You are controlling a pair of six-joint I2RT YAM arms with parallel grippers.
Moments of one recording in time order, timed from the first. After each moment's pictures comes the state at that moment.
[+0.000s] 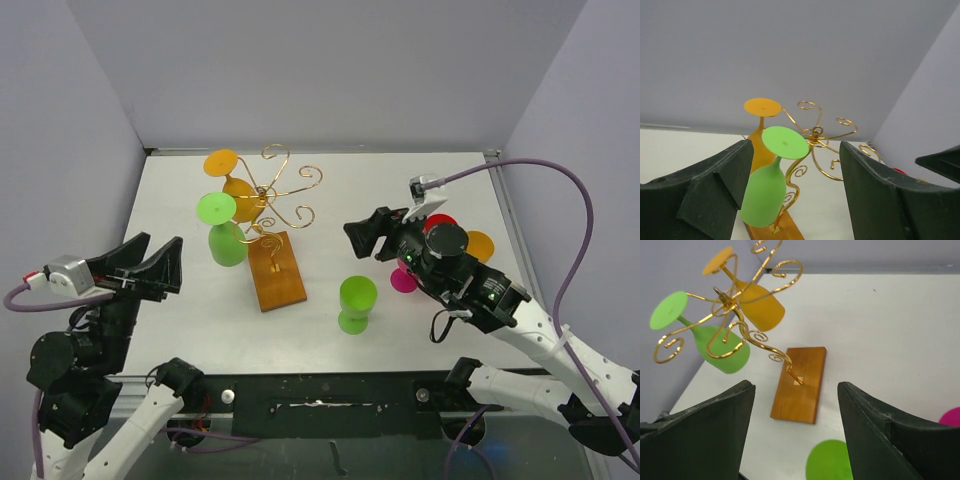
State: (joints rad) left arm -0.50 0.27 0.91 -0.30 -0.31 -0.30; right arm 0.89 0.92 1.08 -0.26 0.31 0.45
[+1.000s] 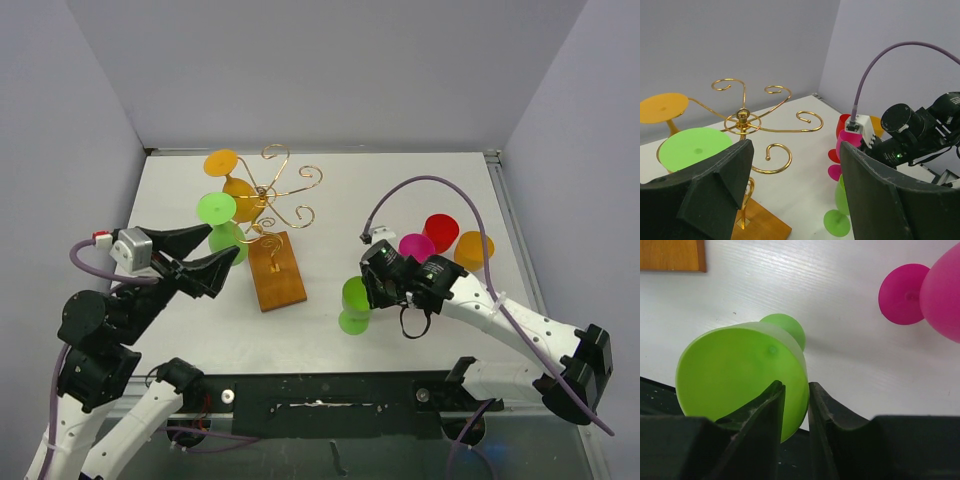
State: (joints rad) left arm -0.50 0.43 0.93 -0.23 0.18 -0.27; right arm 0.88 1.17 1.01 -0.89 0.23 0.51
